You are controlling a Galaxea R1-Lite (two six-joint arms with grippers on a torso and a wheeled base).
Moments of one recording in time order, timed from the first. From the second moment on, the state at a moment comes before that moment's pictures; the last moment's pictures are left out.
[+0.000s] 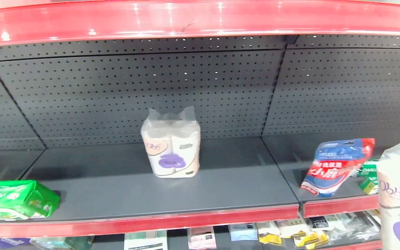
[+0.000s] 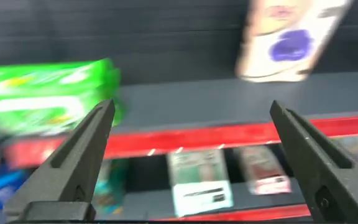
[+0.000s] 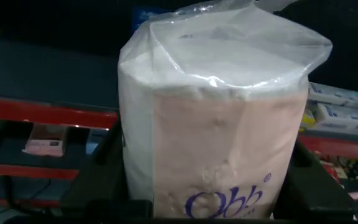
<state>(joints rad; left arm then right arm) 0.00 0.00 0.00 0.00 -0.02 0.00 -0.01 0.56 -0.45 0.10 -0.01 -0.26</state>
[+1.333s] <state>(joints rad) 0.00 0.55 -0.40 -0.06 -0.01 0.02 -0.02 0.31 -0.37 0.10 -0.02 -0.22</state>
